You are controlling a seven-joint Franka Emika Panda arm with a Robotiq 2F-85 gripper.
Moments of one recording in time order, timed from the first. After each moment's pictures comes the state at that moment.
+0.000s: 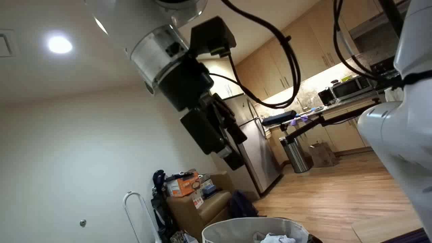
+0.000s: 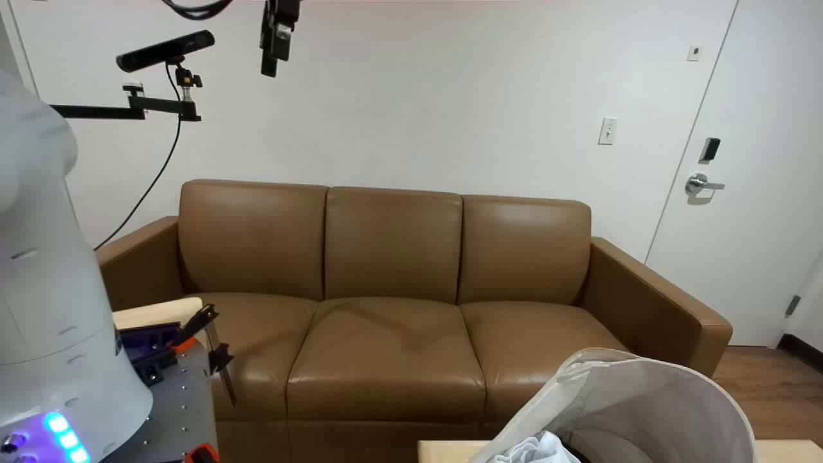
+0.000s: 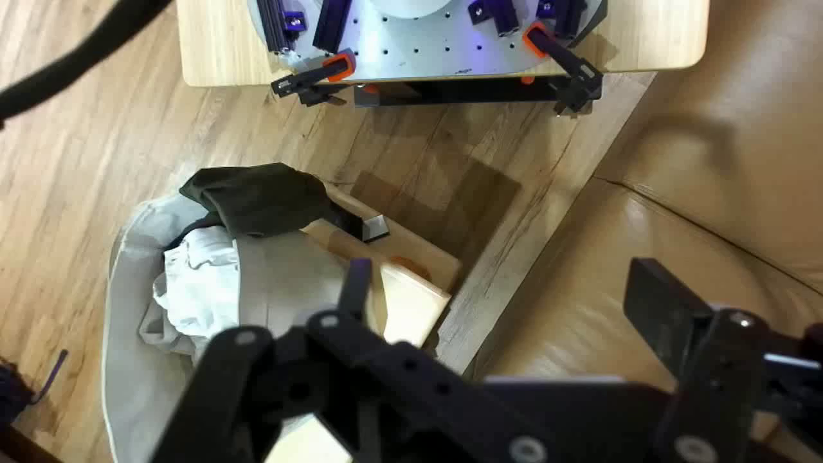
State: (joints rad) arm 0.03 -0.61 0.30 -2.17 0.03 1.33 0.33
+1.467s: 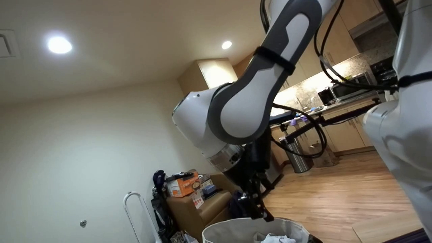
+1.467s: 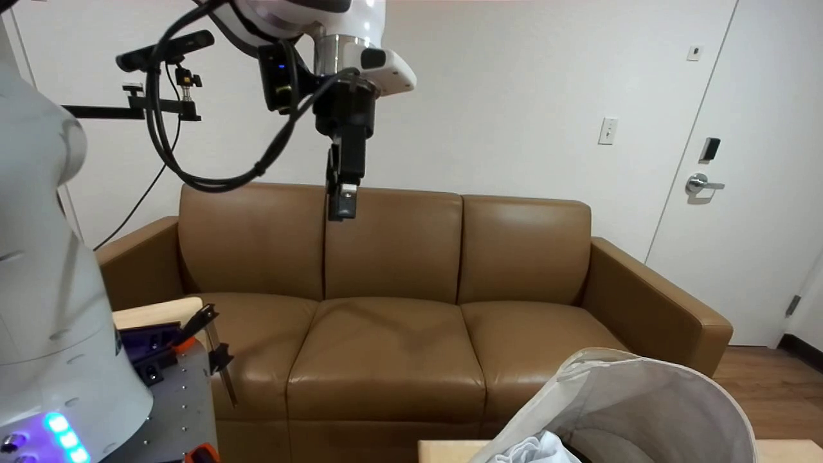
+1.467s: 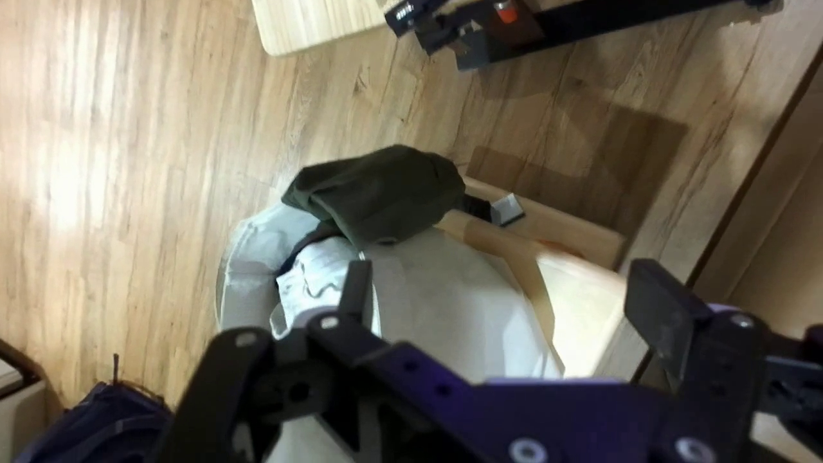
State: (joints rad) arm -0.09 -0.57 0.09 -2.67 -0.31 1.90 0.37
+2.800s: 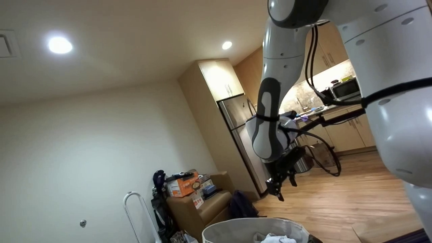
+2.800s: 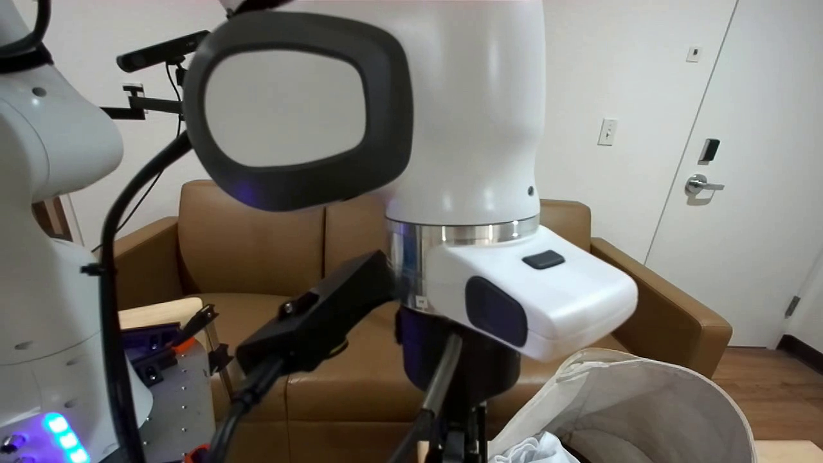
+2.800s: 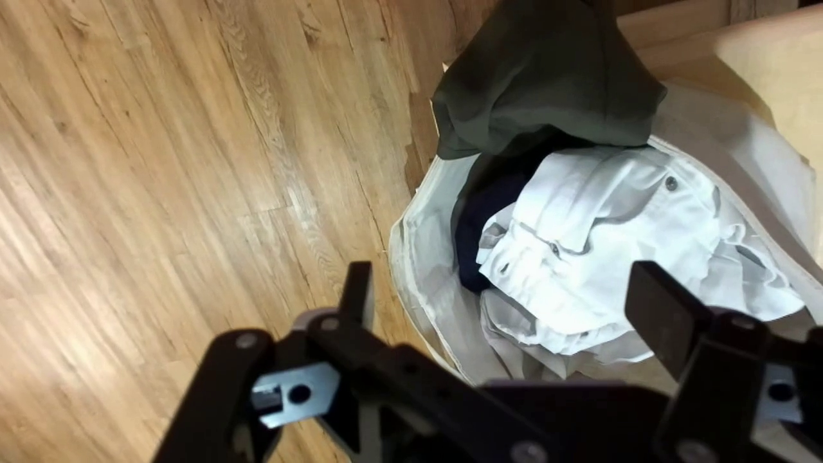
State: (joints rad) arm -0.50 -0.09 -0.39 -2.63 -0.30 2.68 0.15
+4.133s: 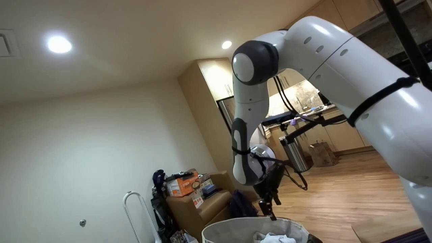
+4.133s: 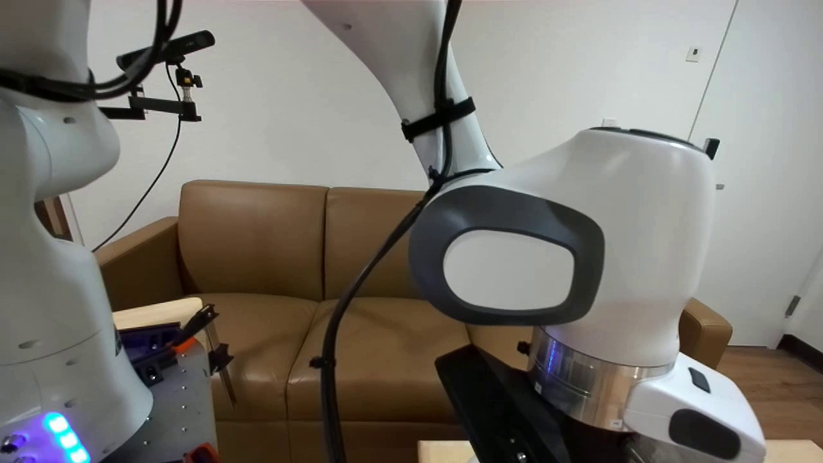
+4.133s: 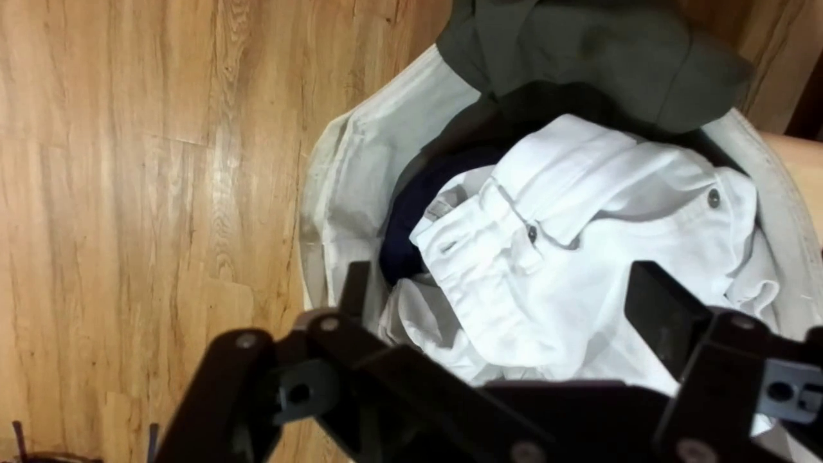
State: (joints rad) arm -0.46 0.37 -0.32 -2.28 0.00 2.66 -0.41
